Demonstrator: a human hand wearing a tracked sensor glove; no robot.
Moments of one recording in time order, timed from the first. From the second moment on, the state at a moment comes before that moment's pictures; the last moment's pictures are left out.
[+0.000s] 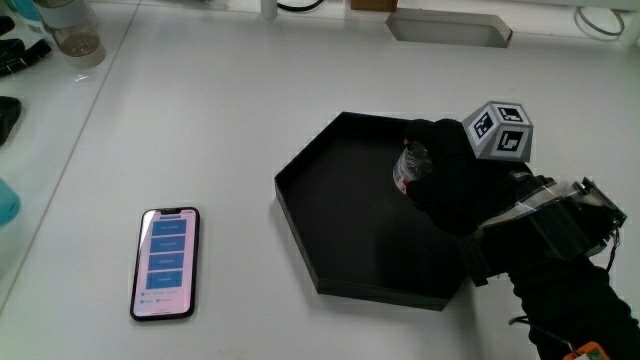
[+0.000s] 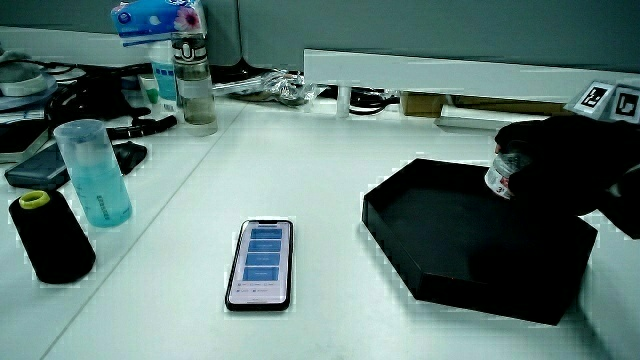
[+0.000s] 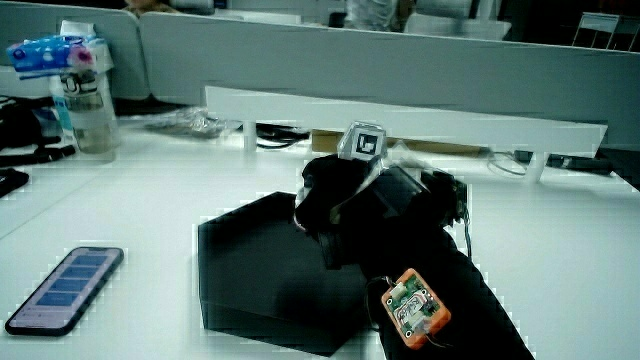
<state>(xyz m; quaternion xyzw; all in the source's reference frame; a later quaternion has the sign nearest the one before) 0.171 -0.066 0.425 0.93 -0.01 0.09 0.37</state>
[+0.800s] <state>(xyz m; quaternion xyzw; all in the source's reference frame) 0.153 -0.034 0.483 0.91 -0.01 0.01 0.41</state>
